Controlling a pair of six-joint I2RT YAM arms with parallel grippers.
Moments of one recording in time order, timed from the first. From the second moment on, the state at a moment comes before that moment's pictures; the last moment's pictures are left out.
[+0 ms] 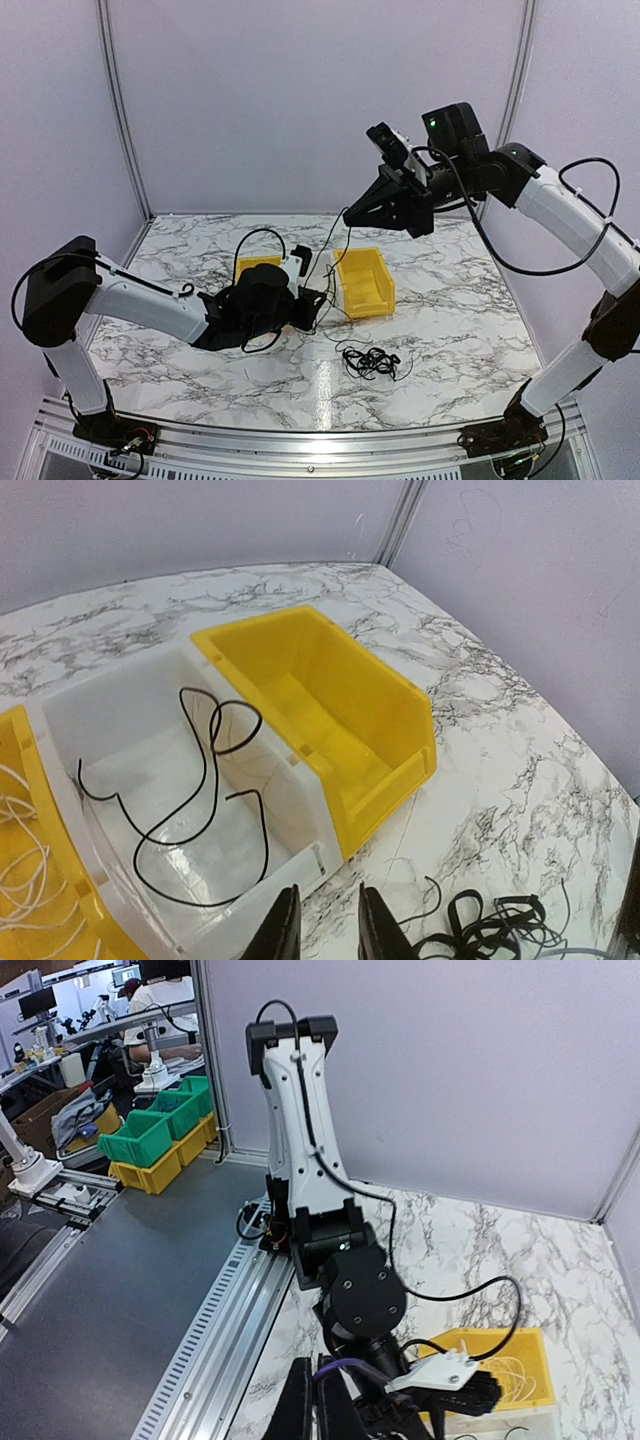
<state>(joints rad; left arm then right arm) -1.05 1.78 0.95 0.44 -0.27 -0.41 0.70 1.52 1.70 -0.77 -1.11 -0.52</state>
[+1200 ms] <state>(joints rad) -1.19 1.68 0.59 0.55 -0.46 -0.59 0.25 1.53 2.11 -0.73 -1.28 -0.42</state>
